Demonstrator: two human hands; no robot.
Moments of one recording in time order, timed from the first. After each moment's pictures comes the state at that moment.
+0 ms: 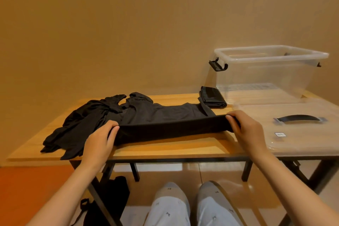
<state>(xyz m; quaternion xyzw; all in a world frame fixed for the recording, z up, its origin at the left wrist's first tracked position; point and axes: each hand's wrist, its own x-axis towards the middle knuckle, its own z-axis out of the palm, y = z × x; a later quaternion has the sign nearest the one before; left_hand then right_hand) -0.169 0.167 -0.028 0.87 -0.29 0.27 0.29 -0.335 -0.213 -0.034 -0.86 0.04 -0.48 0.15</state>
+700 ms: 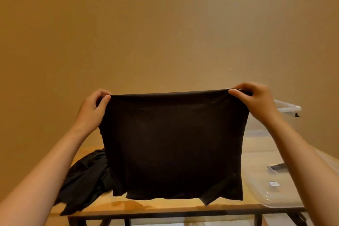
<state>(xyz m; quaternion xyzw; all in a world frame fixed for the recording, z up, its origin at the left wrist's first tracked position) -0.160 0.155 0.199 0.75 -0.34 0.30 0.47 -0.357 -0.226 0.198 -0.80 0.00 -0.52 0.30</state>
